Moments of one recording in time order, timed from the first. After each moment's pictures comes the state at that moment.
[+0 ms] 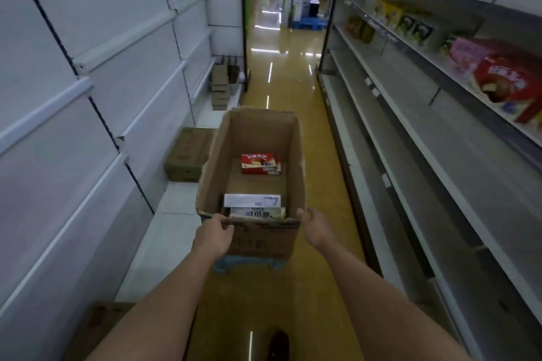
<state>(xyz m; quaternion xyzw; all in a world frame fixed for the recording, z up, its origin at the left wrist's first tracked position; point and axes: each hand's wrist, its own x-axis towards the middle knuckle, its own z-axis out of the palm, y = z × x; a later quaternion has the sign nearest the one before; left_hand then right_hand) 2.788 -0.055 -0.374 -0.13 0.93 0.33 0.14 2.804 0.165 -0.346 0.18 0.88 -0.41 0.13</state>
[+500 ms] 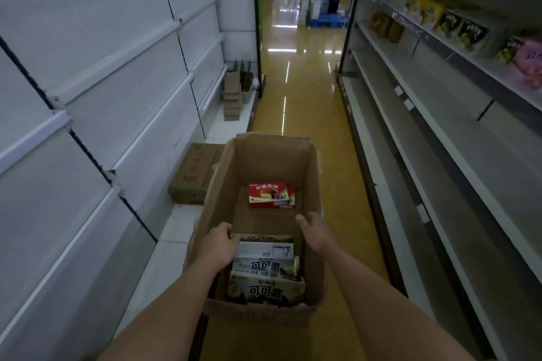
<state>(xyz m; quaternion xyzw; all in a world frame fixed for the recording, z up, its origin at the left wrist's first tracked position) 2.600 -0.029 -0.382 -0.14 0.93 0.31 0.15 2.595 0.181 -0.369 0.16 0.89 -0.39 0.18</state>
